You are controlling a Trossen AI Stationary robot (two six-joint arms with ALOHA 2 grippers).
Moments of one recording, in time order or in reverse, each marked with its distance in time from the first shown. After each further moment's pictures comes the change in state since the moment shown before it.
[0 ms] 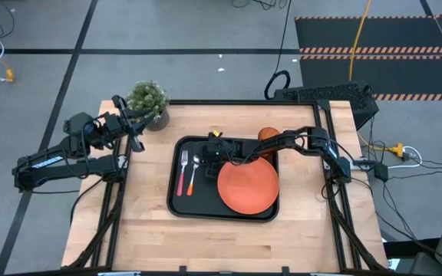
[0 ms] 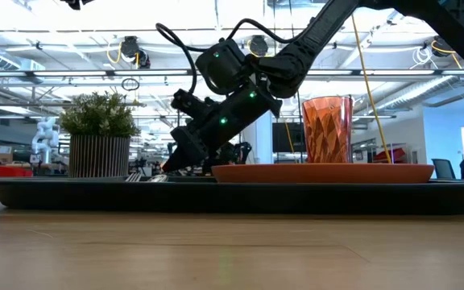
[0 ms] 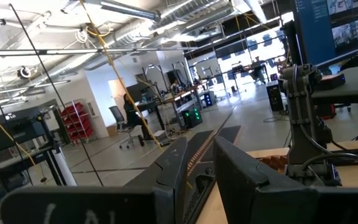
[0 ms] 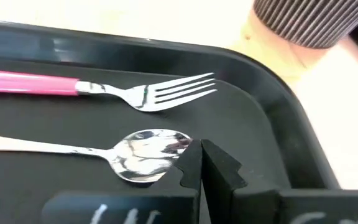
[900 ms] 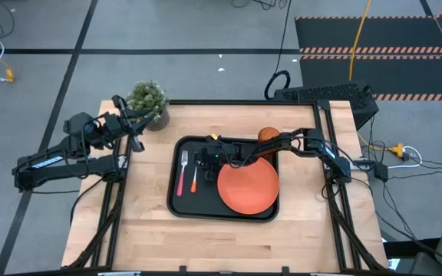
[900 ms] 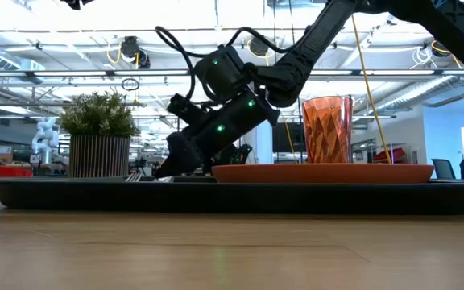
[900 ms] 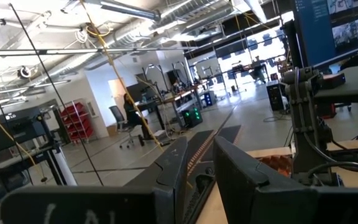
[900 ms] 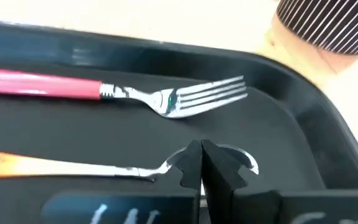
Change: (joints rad) left arm 0.000 0.000 0.000 -0.001 0.000 0.001; right arm 0.010 0.047 0.001 0.079 -0.054 0.001
